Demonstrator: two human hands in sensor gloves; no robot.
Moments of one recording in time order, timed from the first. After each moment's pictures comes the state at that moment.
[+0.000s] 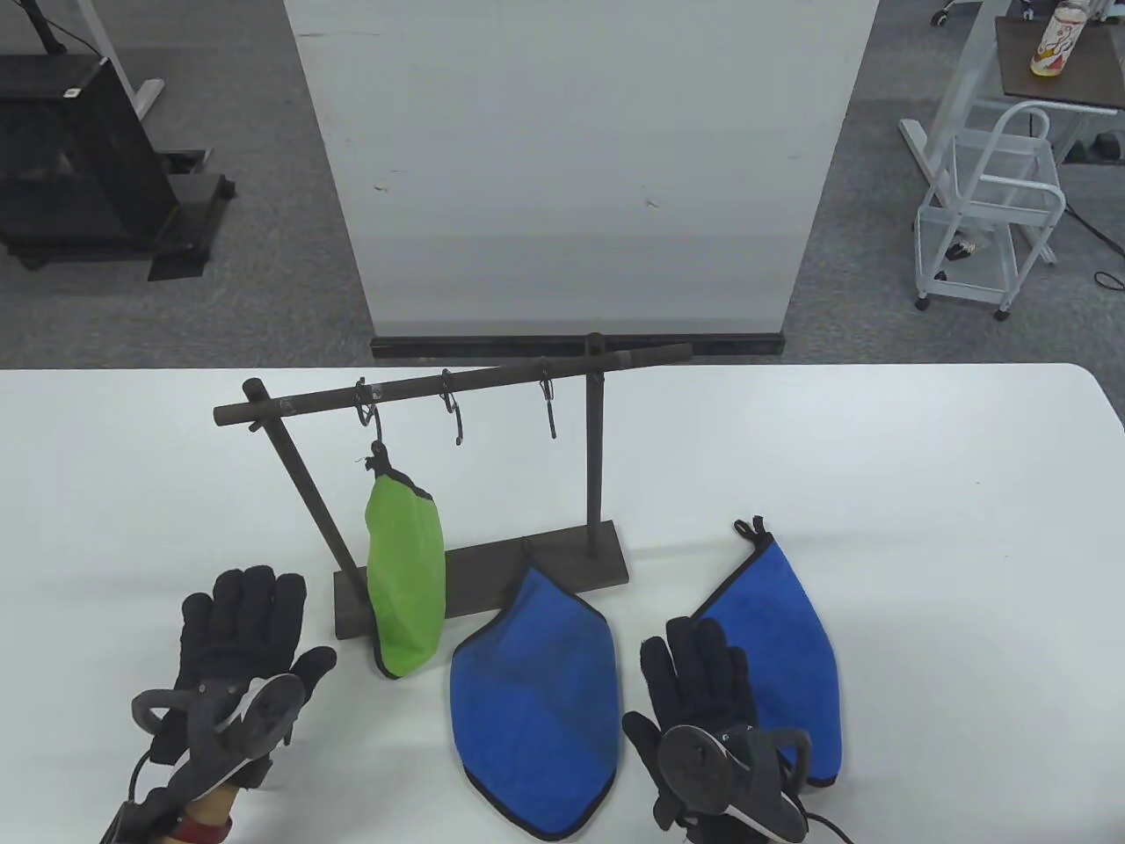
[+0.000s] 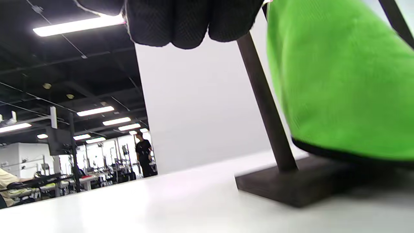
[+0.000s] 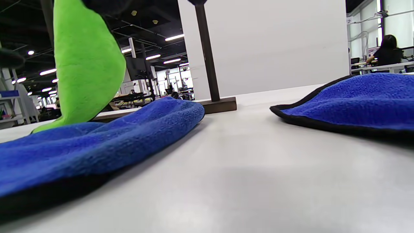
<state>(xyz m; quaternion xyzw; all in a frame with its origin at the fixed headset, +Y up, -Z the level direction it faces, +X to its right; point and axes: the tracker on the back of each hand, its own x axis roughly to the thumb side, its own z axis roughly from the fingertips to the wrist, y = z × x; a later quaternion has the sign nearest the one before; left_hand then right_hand) -0.335 -0.716 -0.265 0.20 -0.06 -0.10 0.97 0.099 -0.734 -0.213 0.11 -0.08 0.98 0.13</state>
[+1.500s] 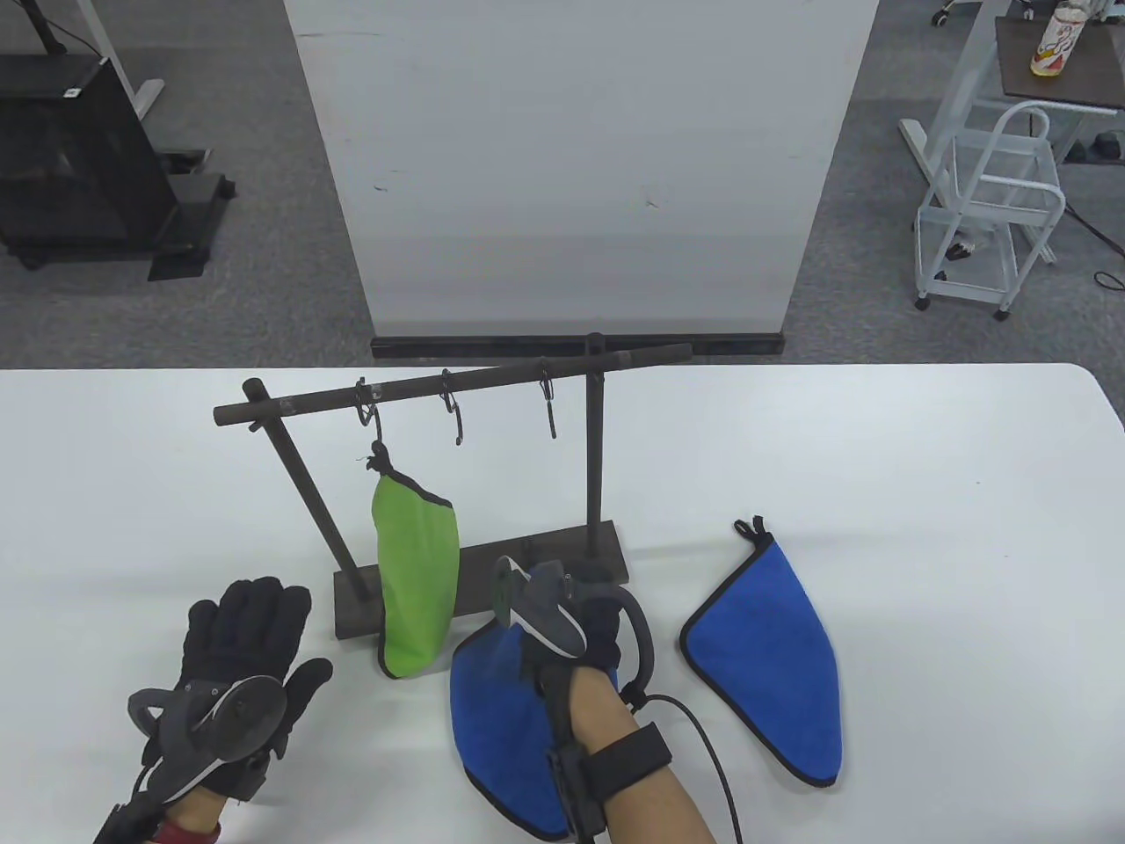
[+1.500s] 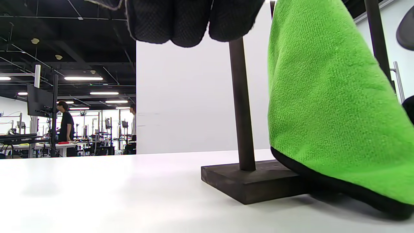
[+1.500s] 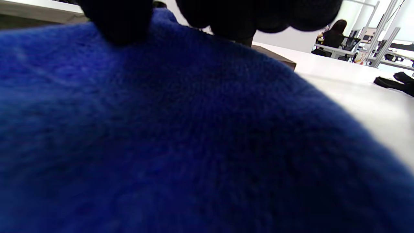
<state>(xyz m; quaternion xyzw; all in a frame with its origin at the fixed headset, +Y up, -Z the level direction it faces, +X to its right) -0.345 -0.712 -0.265 0.17 -0.08 0.00 0.98 -0.042 -0.748 -0.358 -0.01 0.06 1.00 -0.06</state>
